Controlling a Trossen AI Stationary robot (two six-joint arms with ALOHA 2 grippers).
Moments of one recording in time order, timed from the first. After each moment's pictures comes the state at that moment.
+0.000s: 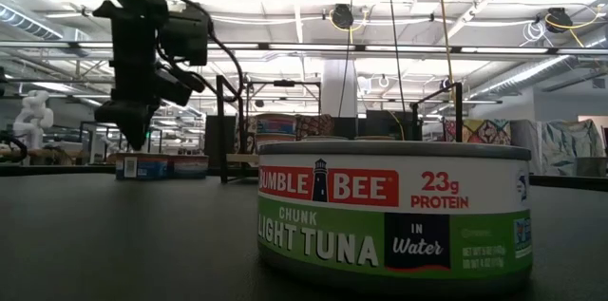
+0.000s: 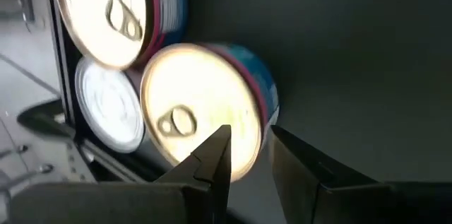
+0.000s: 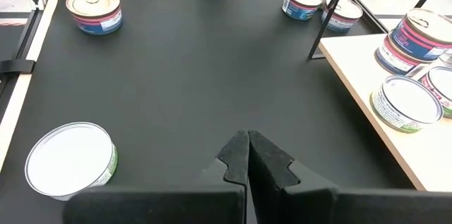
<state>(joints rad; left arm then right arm) 0.34 1.36 0.75 -0.88 -0.46 0.12 0.63 1.35 1.04 -0.50 0.74 0.53</state>
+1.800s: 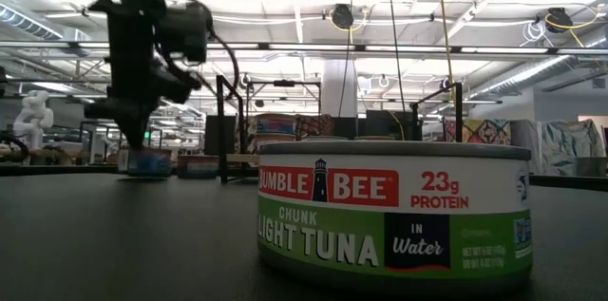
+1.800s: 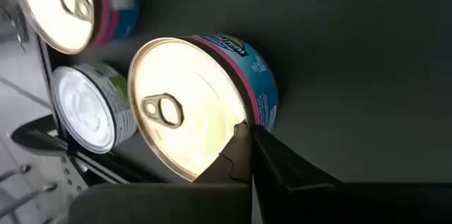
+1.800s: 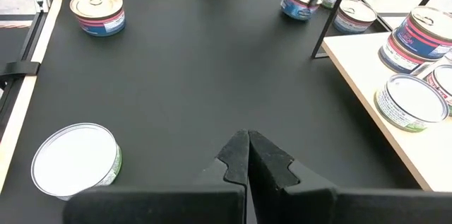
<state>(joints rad) 0.26 1.36 0.76 -0.93 -0.43 0.10 0.63 1.35 1.04 -0.50 0.73 0.54</state>
